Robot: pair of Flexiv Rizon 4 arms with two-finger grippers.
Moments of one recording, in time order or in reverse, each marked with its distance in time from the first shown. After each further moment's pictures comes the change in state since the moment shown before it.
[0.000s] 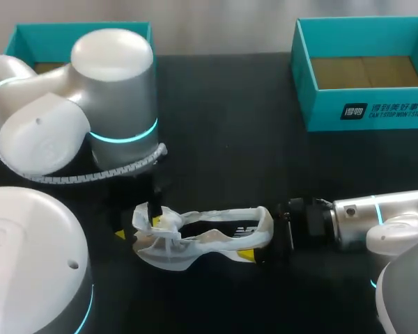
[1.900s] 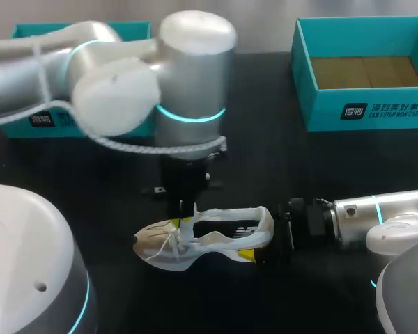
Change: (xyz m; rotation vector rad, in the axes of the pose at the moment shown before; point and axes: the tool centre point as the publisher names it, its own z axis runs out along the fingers) left arm 0.063 0.034 -0.016 -0.043 -0.068 0.224; right arm 0.000 0.000 0.000 -0.001 0.001 0.000
